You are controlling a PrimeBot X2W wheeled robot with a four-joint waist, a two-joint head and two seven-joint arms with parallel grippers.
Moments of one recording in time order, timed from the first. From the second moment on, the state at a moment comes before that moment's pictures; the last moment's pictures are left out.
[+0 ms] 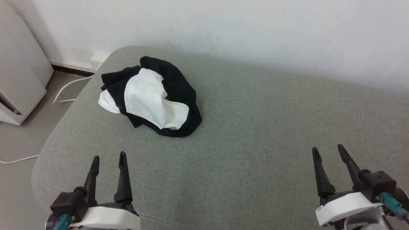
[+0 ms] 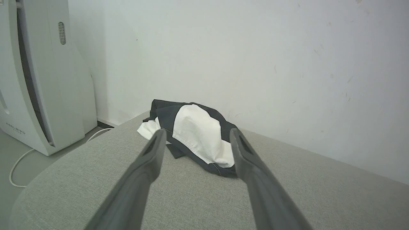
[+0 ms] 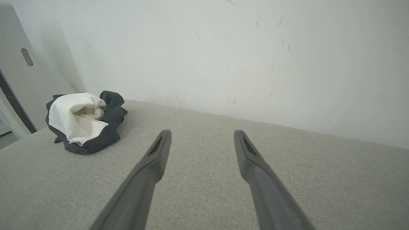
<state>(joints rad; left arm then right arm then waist) 0.10 0.05 0.01 -0.06 -0.25 0.02 -0.20 0.03 -0.05 -0.03 0.10 0.10 0.13 -0.20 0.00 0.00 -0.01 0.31</state>
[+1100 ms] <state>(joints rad) -0.84 0.41 0.03 0.31 -0.50 -0.01 0.52 0.02 -0.05 -0.14 0.09 0.04 0.13 -0.26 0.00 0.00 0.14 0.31</state>
